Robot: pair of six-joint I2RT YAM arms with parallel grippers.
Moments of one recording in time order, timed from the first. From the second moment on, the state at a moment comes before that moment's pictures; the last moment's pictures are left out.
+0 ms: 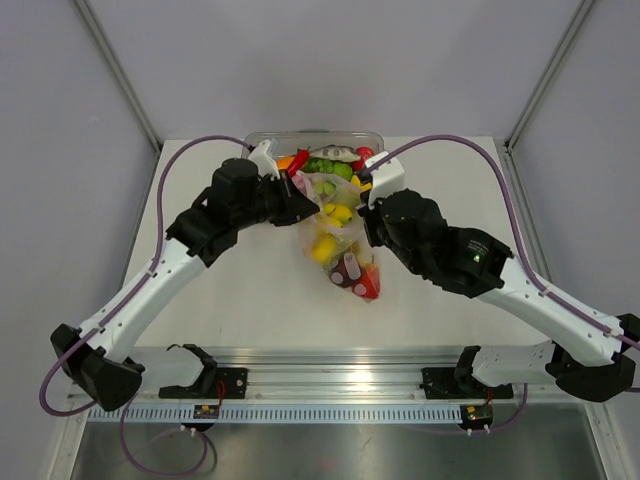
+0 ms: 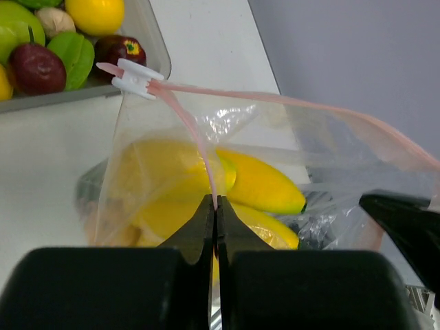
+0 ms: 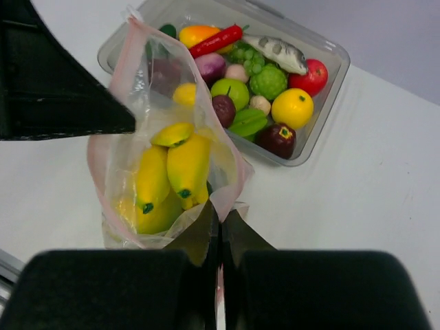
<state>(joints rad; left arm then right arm) -0.61 1.25 1.34 -0.48 0.22 -0.69 1.06 1.22 1.51 -0.68 0.58 0.13</state>
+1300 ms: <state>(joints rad) -0.65 1.17 1.11 -0.58 0.49 -0.06 1.01 1.00 1.11 -0.78 0.36 0.17</state>
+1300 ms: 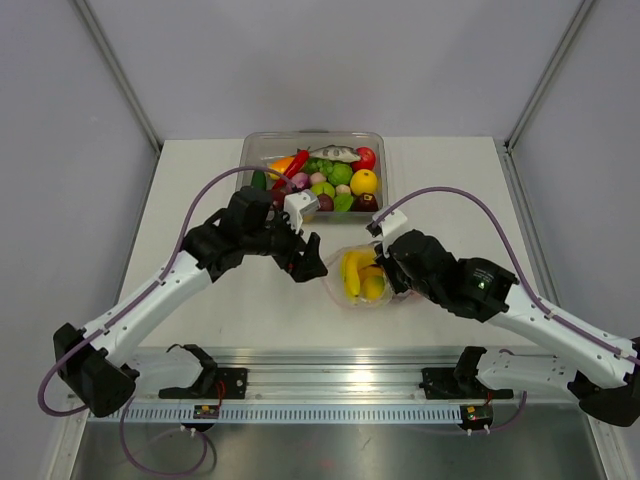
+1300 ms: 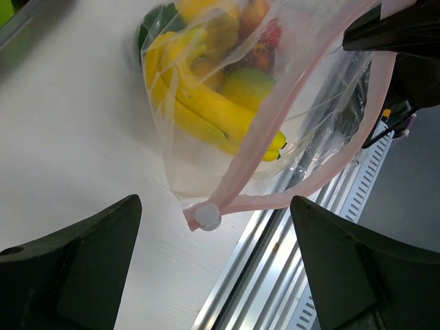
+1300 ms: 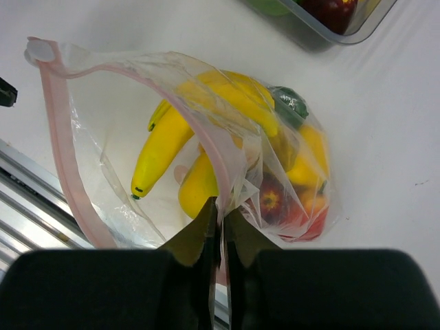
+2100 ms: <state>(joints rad) -0.86 1.40 1.25 -0.53 0.27 -0.10 0.77 1.08 1.22 -0.84 0.23 0.13</state>
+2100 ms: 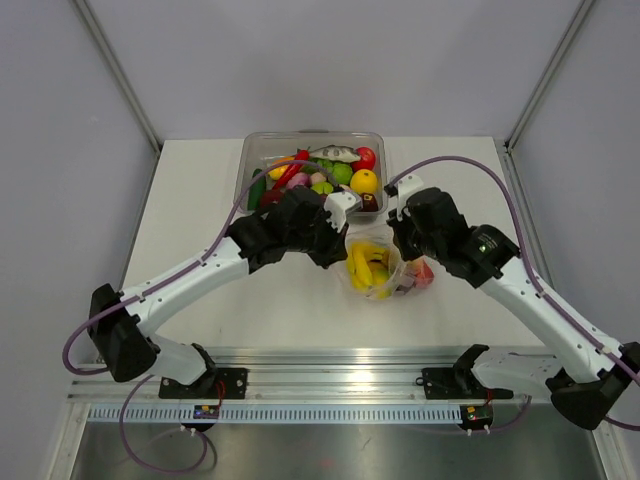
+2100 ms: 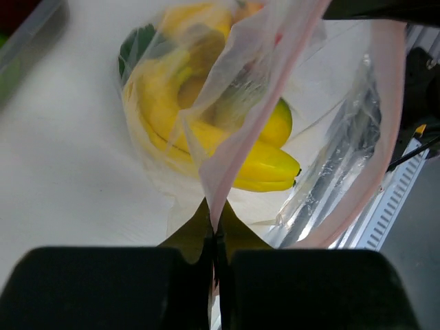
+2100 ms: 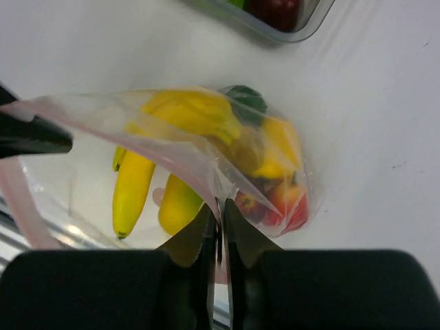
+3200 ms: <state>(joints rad) -0.77 1.58 1.61 -0.66 0.24 -0.34 0.59 0.86 1.24 -0.87 0.07 0.39</state>
